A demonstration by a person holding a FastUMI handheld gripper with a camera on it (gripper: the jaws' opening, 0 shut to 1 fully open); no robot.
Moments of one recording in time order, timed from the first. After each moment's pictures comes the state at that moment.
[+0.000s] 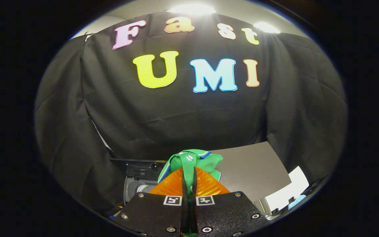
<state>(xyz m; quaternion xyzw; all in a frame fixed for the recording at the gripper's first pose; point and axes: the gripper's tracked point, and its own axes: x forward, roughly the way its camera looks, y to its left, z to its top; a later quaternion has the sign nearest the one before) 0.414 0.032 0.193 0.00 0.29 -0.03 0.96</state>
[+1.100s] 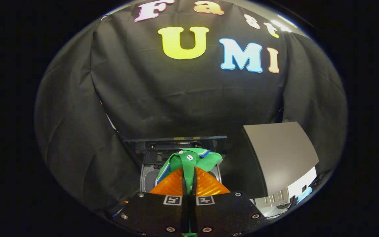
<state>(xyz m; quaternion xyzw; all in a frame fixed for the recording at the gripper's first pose) 0.439 0.202 0.051 -0.02 0.36 -0.03 0.93</state>
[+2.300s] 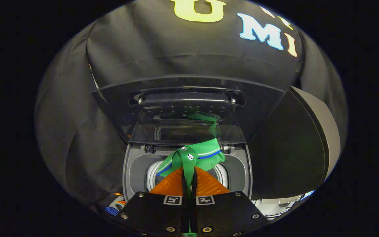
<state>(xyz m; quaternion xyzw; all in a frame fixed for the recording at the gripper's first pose) 0.479 0.229 -0.144 -0.04 0.44 -0.02 0.90</state>
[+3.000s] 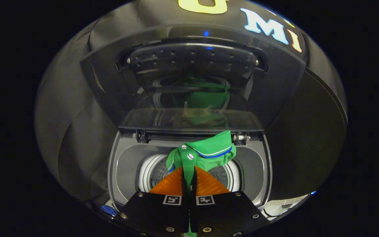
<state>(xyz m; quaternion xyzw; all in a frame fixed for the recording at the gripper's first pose) 0.478 0.232 -0.222 -0.04 0.45 0.00 0.89</state>
